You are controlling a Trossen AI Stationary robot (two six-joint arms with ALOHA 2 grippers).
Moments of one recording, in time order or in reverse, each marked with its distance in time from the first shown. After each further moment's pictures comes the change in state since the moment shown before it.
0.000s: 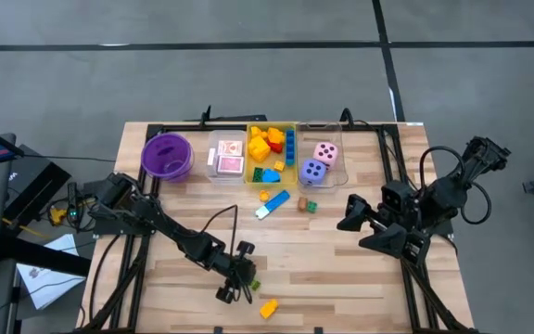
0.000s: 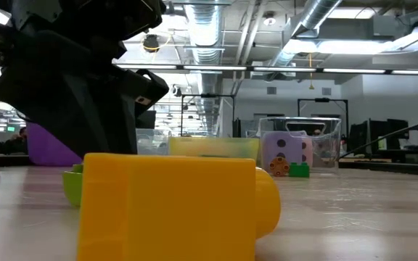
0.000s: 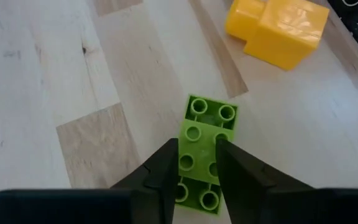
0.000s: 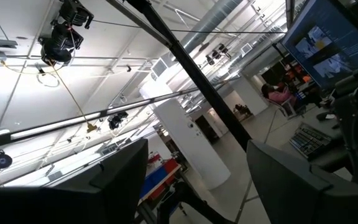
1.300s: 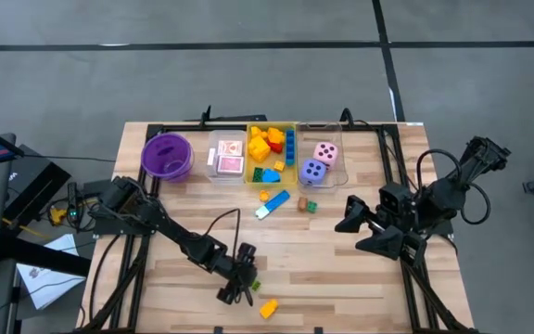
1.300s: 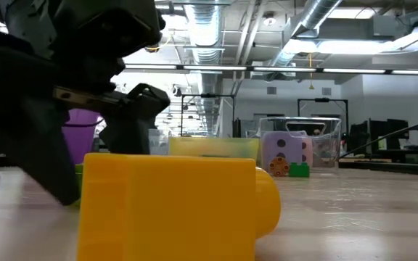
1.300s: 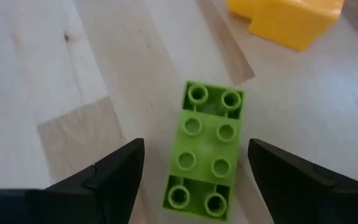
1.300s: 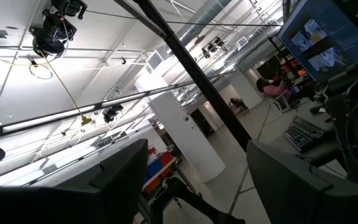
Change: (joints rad) left arm -0.005 0.051 -0.002 0.032 -0.013 0.036; right arm 0.000 0.000 0.000 -0.039 0.000 0.000
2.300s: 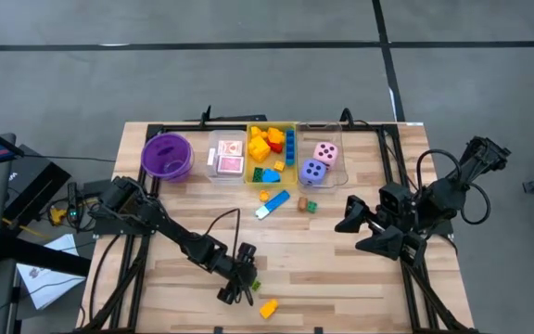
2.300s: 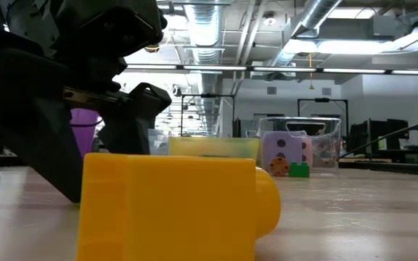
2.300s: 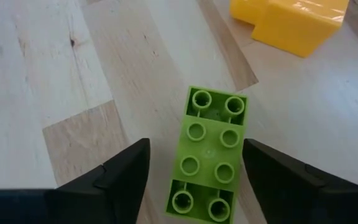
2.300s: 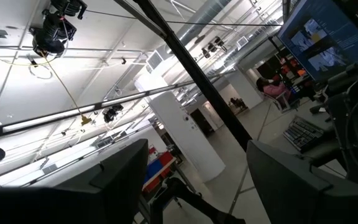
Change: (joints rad) left arm 0.000 0.000 0.000 0.010 -0.008 -0.004; right arm 0.000 0.000 0.000 -0.001 0.000 0.001
